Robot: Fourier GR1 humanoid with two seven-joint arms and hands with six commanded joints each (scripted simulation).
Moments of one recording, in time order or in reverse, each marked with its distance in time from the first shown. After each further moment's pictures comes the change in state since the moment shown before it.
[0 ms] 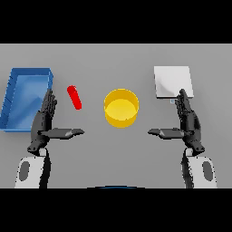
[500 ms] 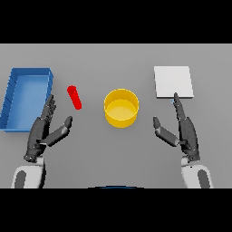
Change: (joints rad) left arm 0.104 0.064 -0.084 -0.137 -0.103 -0.020 0.002; right arm 0.094 -0.046 0.135 -0.104 0.268 -0.073 -0.105
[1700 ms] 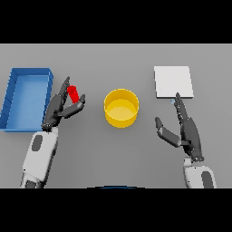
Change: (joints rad) left arm -0.417 -0.016 0.086 0.528 -0.036 0.016 -0.018; right arm 0.013 -0.003 -0.014 -0.045 -0.077 0.055 0.025
